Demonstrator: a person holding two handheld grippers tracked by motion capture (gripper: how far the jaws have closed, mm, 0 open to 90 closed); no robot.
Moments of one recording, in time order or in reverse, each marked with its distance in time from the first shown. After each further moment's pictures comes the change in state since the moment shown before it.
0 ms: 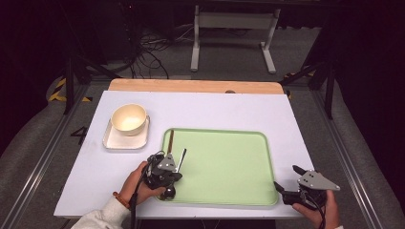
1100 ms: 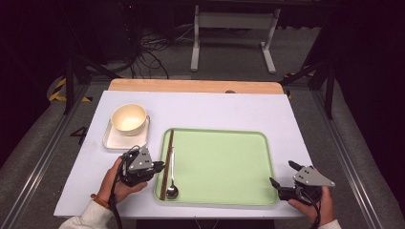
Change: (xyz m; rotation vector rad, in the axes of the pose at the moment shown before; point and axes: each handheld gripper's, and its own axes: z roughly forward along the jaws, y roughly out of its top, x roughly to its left) left arm 0.015 -0.025 -0.055 -0.166 0.149 0.038; right arm 0.002 0.011 0.011 -0.033 0.005 -0.033
